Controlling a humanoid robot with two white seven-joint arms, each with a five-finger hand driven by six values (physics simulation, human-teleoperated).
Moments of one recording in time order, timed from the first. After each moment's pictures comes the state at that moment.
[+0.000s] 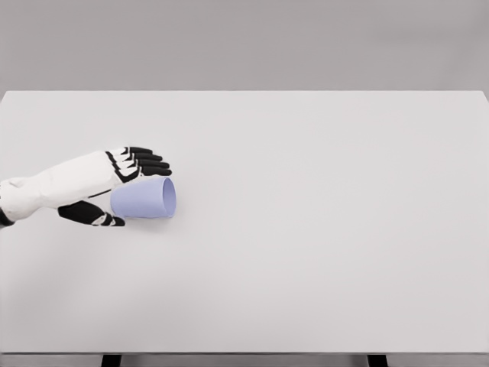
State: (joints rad) left arm -0.40 1.10 -0.68 -1.76 -0.10 -0.61 -0.14; right arm -0.06 0.00 -0.21 0.18 -0.35 -0.09 0.15
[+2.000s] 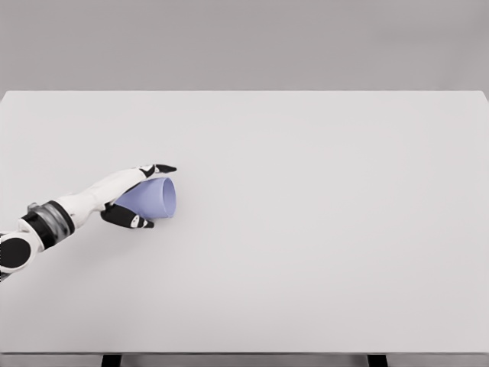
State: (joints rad) left arm -0.48 0.96 -0.95 -1.77 0.13 0.05 -0.02; right arm -0.06 0.00 -0.21 0.18 -0.35 -0.09 0.15
